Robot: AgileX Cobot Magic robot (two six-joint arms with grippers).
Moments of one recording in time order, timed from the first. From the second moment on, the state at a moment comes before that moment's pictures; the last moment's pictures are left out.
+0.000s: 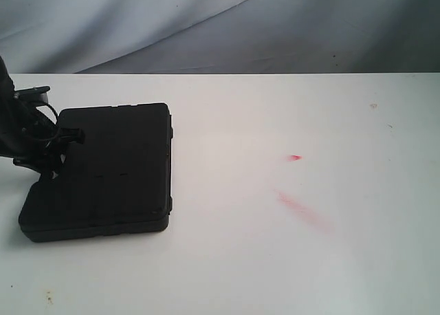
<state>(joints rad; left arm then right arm) 0.02 2.11 -1.37 -0.14 0.81 0.00 0.23 0.01 0.00 0.04 0.09 -0.07</state>
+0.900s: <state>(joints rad) 0.02 1.94 -1.34 -0.18 0.86 0.02 0.23 0.01 0.00 0.04 0.09 -0.07</state>
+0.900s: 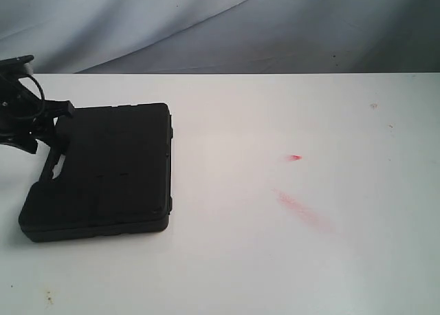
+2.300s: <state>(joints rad) 0.02 0.87 -0.70 -0.35 0.48 0.03 0.23 0.01 0.00 0.04 0.09 -0.07</state>
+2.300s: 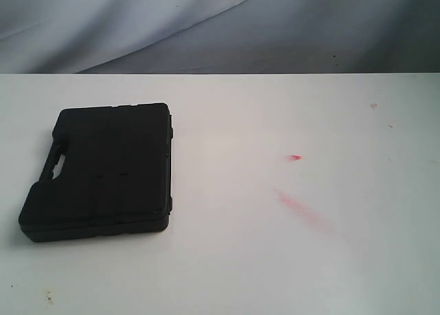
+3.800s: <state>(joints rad) 0.02 0.05 -0.13 -0.19 0.28 0.01 0.23 0.01 0.00 0.04 0.09 -0.07</state>
